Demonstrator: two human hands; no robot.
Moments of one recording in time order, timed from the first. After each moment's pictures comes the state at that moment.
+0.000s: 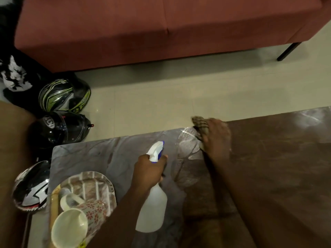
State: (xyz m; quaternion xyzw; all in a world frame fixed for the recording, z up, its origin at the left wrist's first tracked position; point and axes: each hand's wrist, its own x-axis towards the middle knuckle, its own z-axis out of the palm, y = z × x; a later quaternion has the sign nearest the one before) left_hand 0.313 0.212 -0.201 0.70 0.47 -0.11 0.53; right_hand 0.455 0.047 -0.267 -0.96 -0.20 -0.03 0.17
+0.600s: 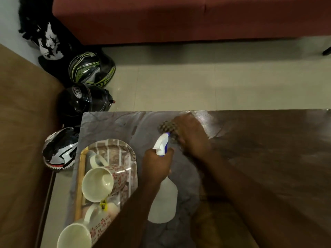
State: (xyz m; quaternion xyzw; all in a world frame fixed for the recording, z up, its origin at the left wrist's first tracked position) left_hand 0.249 0.216 -0.206 0.65 0.54 -0.04 0.53; right_hand 0.383 0.139 -0.289 -0.87 -0.45 0.10 0.19
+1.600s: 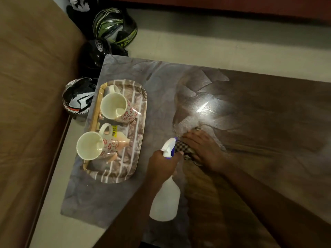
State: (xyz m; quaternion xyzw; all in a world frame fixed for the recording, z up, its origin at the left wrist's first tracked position) left_hand 0.110 0.095 -0.206 0.60 0.59 -0.10 0.53; right_hand 0.259 -0.011 -0.285 -0.73 -0.64 0.19 0.13
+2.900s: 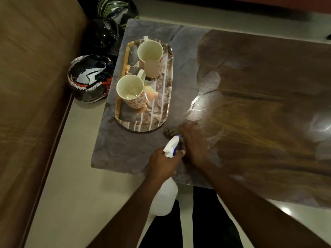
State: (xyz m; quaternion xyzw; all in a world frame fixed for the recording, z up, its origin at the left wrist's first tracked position) left_hand -0.096 0.068 -0.189 0.63 0.53 -0.08 0.56; right_hand 0.020 -0.017 -0.292 -0.87 -0.46 0.08 0.17
